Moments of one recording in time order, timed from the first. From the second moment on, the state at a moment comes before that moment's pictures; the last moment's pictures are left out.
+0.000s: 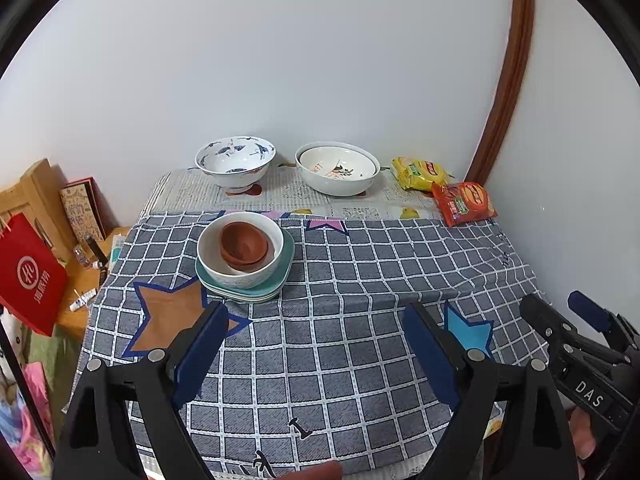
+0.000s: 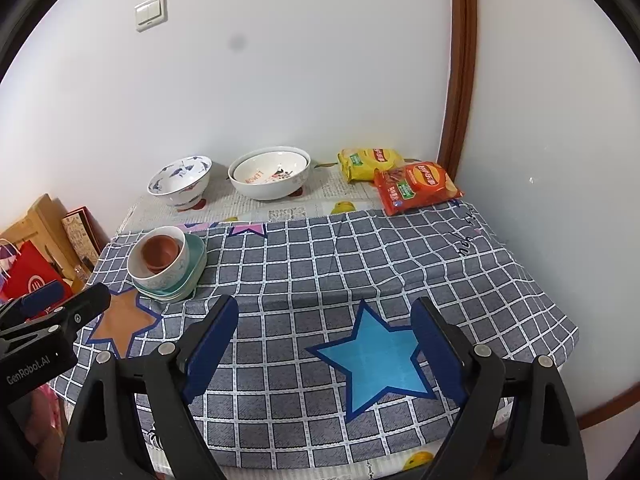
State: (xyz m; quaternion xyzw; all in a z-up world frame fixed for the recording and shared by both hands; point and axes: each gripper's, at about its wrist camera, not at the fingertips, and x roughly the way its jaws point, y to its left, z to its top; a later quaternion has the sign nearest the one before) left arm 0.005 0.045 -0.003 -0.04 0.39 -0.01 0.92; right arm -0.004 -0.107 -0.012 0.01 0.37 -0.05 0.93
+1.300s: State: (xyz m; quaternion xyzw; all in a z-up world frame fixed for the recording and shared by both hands) left arm -0.001 0.033 0.002 -0.04 0.38 -0.02 0.92; right arm -0.014 -0.103 -0.009 0.01 0.36 -0.04 0.93
